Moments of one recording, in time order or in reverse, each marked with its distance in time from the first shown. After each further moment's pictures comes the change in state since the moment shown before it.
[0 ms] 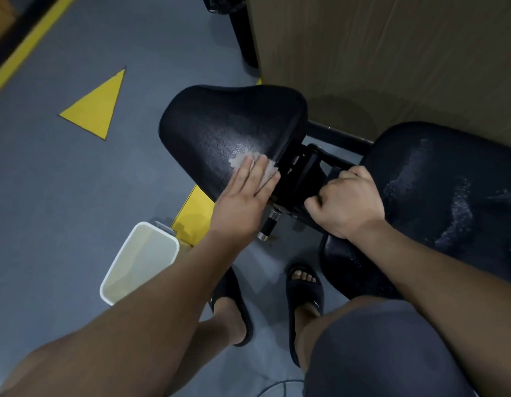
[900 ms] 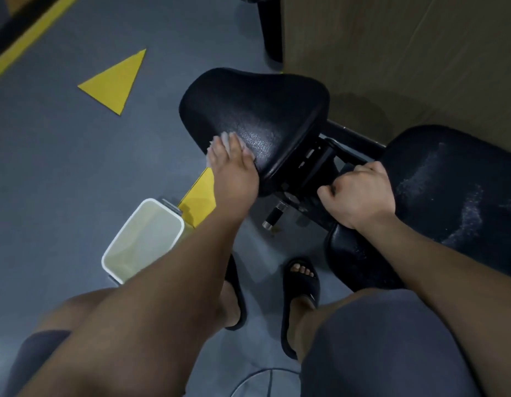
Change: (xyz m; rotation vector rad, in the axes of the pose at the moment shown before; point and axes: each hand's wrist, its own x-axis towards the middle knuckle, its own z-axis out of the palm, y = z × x) left_hand 0.012 -0.015 0.009 -0.593 0.200 -0.788; right_hand -0.001 -0.002 0.000 0.004 -0.004 0.008
